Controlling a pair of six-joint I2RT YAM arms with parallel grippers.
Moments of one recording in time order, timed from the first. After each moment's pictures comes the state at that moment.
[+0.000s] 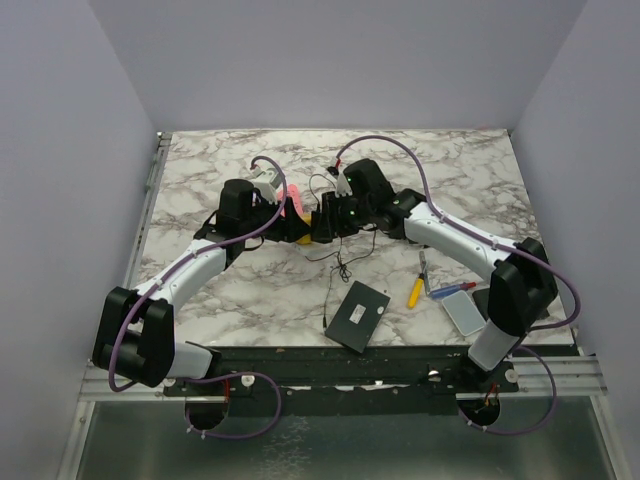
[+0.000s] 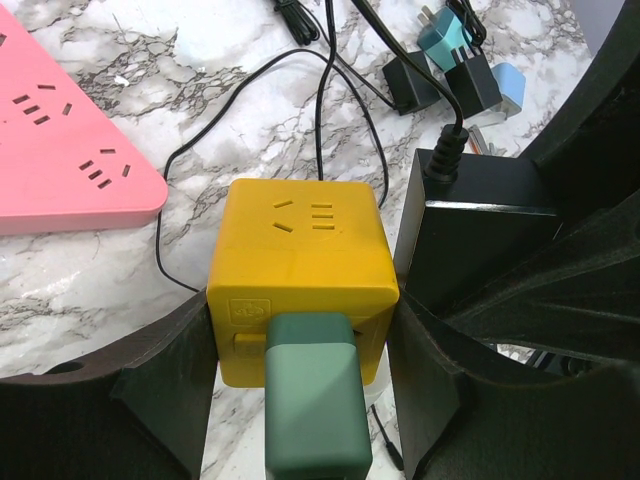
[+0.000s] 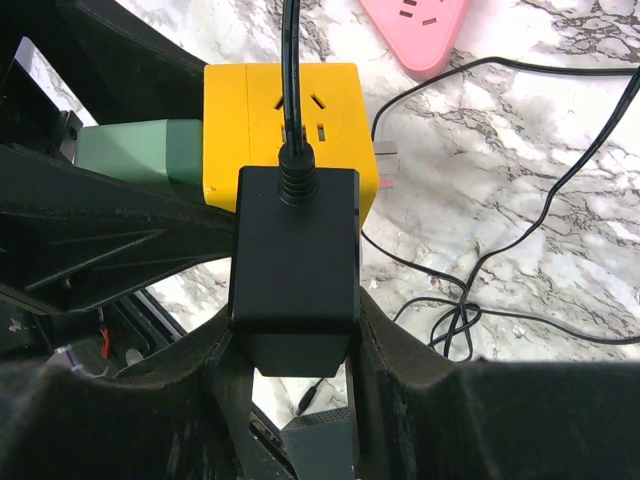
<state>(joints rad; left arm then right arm) -0.34 1.35 0.82 0.02 0.51 -0.33 0.72 1.70 1.37 -0.42 -0.27 0.42</state>
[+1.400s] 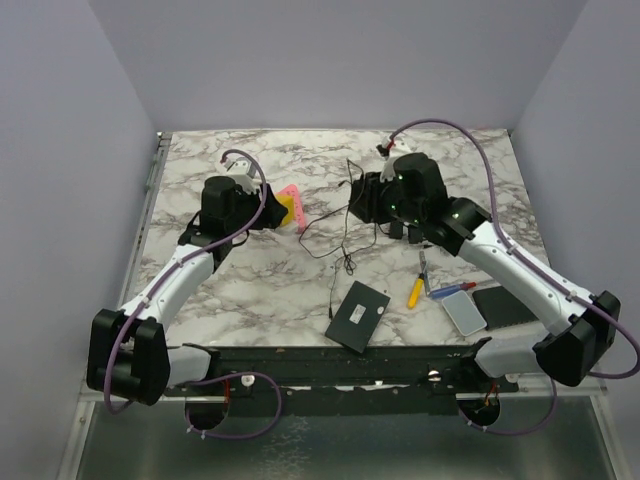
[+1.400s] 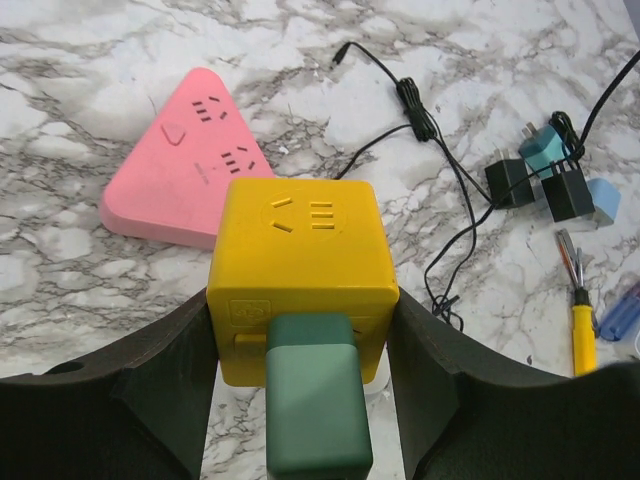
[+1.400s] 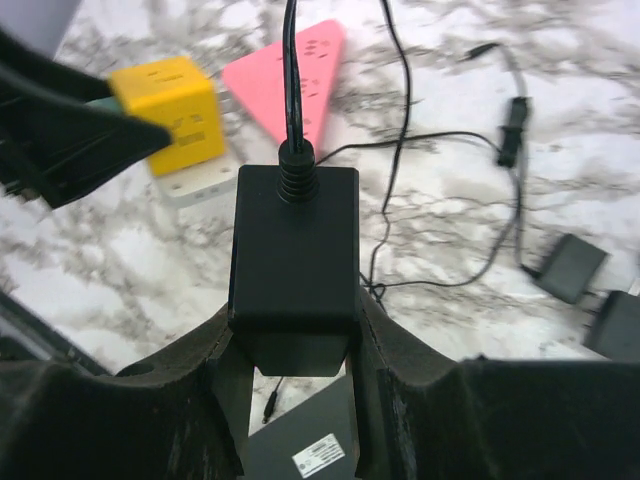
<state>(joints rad) -0.26 1.27 0.82 0.01 0.29 -0.33 0.71 1.35 1.28 -0.45 0.02 0.35</state>
